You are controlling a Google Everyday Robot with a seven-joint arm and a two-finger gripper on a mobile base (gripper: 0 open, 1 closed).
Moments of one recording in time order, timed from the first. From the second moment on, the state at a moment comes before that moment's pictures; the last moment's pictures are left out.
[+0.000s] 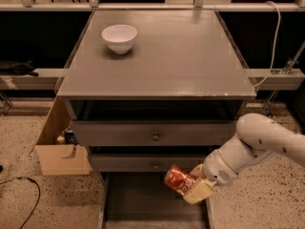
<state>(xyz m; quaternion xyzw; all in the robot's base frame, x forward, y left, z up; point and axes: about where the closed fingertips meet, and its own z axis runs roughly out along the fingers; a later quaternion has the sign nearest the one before) 0.380 -0.114 0.610 -0.52 0.77 0.37 0.08</state>
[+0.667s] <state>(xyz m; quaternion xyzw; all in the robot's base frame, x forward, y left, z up) 0.379 -0.107 0.595 -0.52 0.77 0.37 0.07</state>
